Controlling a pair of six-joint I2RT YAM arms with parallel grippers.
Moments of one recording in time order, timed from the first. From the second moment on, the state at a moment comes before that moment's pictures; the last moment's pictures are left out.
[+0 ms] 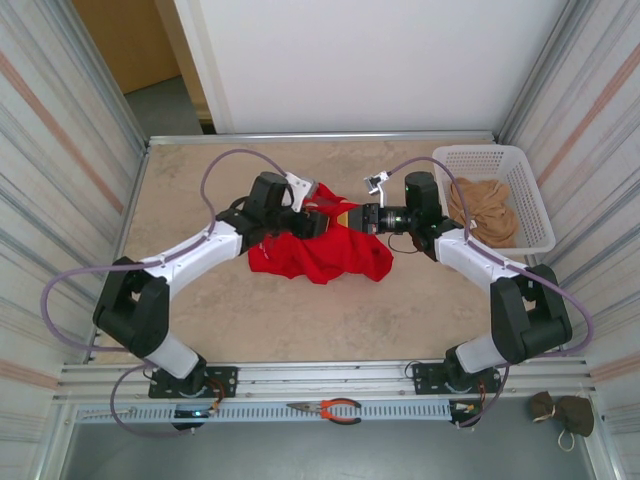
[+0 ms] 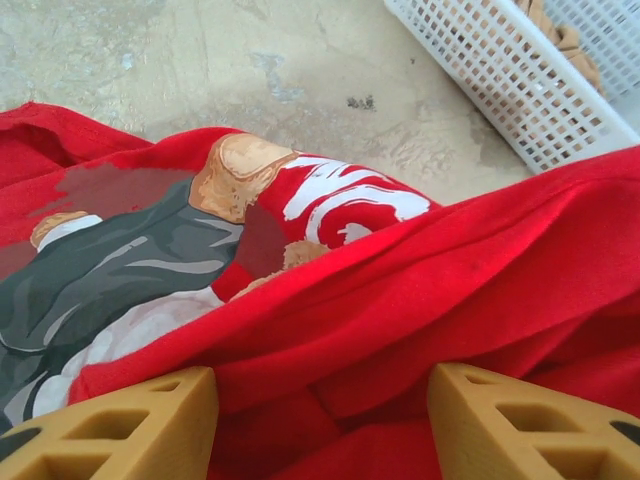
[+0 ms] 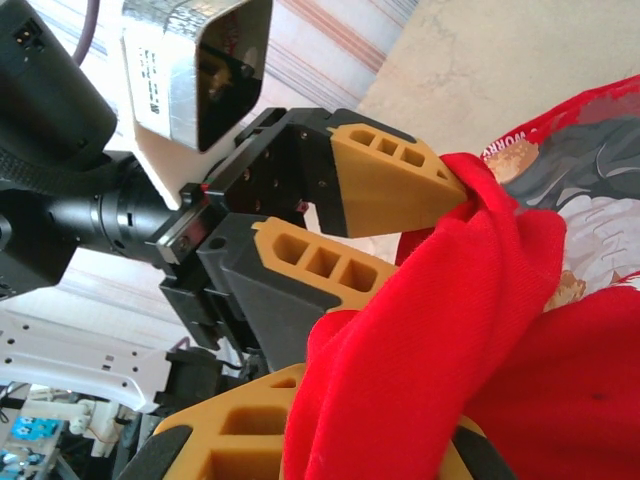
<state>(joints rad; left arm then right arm) -0.58 1.57 1.10 -0.20 0.31 -0.17 0.36 1.46 0.87 0.18 -0.97 0.62</state>
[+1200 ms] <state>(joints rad) -0.45 1.39 0.96 0.13 0.76 -0.71 0.44 1.26 0.87 -0.17 -0.46 0.62</state>
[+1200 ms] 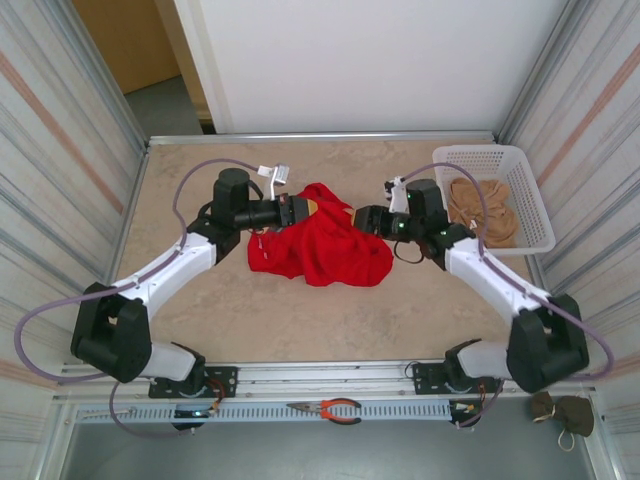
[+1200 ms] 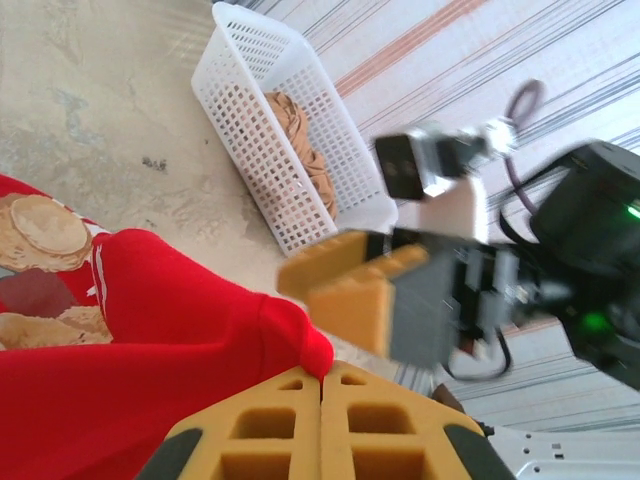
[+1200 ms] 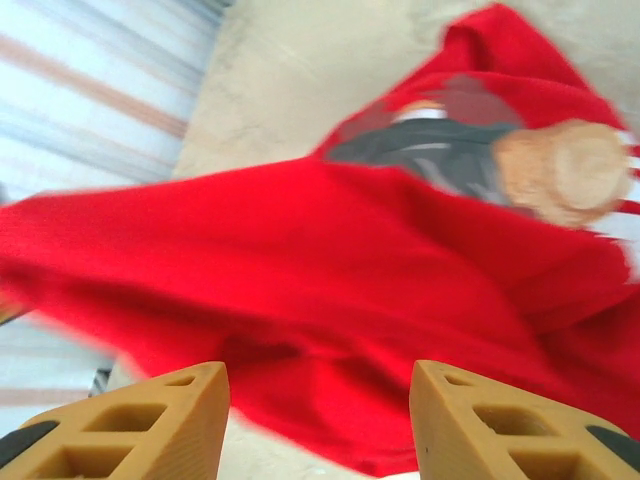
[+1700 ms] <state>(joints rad) -0.45 1.39 0.95 0.16 0.77 -0.76 0.58 1.35 0.92 -0.16 -0.41 0.66</state>
